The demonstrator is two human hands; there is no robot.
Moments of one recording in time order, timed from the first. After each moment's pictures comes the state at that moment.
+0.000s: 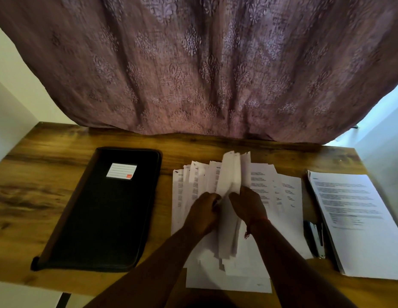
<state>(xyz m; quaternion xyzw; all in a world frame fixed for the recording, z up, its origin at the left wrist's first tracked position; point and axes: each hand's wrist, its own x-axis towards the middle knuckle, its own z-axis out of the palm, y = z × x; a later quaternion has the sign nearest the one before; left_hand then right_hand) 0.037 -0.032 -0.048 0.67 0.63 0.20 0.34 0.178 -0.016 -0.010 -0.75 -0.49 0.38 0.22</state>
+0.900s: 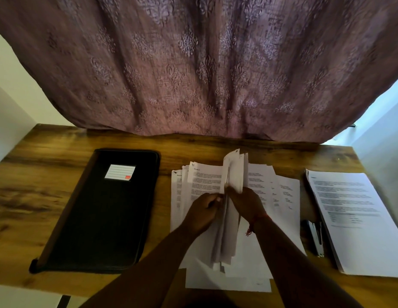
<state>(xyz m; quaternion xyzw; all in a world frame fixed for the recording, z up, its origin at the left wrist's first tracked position) 0.035 -0.029 -0.034 0.68 0.58 0.25 0.38 0.183 -0.014 -0.006 -0.72 -0.45 0.45 0.26</state>
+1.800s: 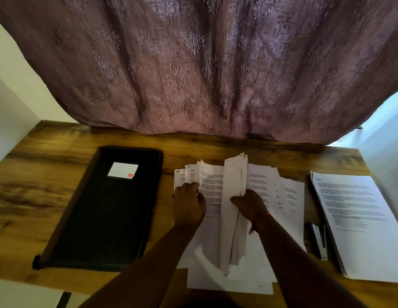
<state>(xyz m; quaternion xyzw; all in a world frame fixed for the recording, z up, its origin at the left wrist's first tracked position) 0.007 -0.016 -0.052 0.64 0.73 0.21 0.16 0.189 -0.007 -0.018 -0.73 -0.47 0.45 0.20</state>
